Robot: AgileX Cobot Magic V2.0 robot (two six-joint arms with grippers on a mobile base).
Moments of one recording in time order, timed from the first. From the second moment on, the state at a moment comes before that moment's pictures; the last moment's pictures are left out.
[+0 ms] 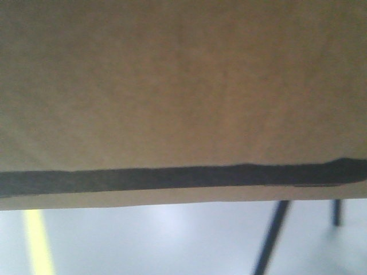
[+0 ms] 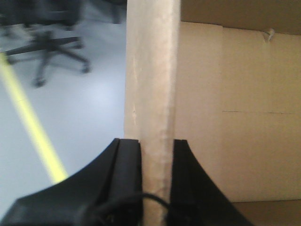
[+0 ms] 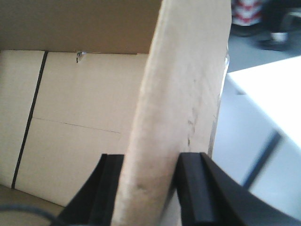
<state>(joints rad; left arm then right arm) -0.08 0.20 -0.83 -0.15 1.01 -0.05 0.39 0.29 -0.84 0.01 0.84 0.20</state>
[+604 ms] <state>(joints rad) -0.08 0.20 -0.83 -0.15 1.01 -0.05 0.39 0.29 -0.84 0.01 0.85 0.20</state>
